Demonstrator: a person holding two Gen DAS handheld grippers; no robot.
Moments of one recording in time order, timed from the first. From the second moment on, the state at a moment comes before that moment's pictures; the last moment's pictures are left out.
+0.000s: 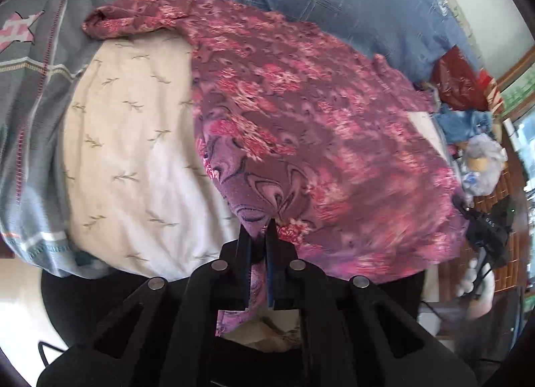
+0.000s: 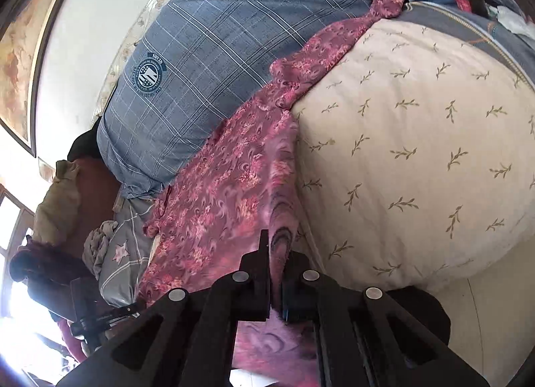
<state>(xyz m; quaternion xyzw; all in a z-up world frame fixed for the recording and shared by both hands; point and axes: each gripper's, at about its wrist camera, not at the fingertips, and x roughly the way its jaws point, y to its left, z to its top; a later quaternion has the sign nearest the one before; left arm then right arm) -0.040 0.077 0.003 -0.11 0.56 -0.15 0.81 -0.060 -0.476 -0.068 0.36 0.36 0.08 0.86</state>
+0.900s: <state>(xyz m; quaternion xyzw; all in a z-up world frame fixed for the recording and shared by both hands) 0.081 0.004 -0.033 -0.01 0.53 -0.13 0.84 0.059 -0.447 -0.103 0.28 0.39 0.03 0.88</state>
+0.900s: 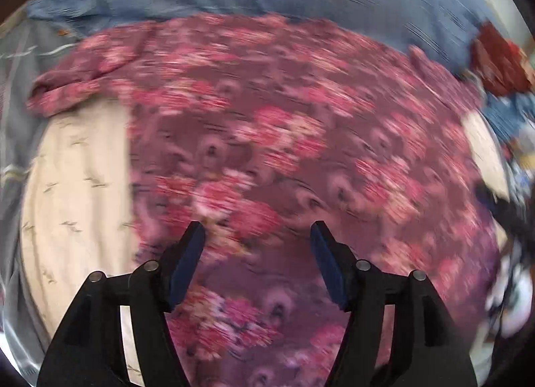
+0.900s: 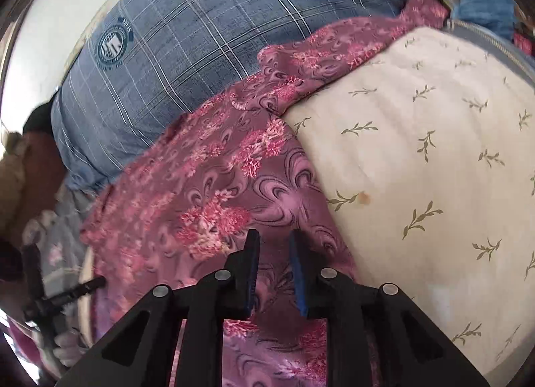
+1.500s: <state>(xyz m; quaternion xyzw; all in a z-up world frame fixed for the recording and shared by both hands) 0.164 -0.017 -0.026 -0.04 0.54 -0.14 0.83 0.202 -0.737 -0.084 0.47 0.26 -0.20 0.82</state>
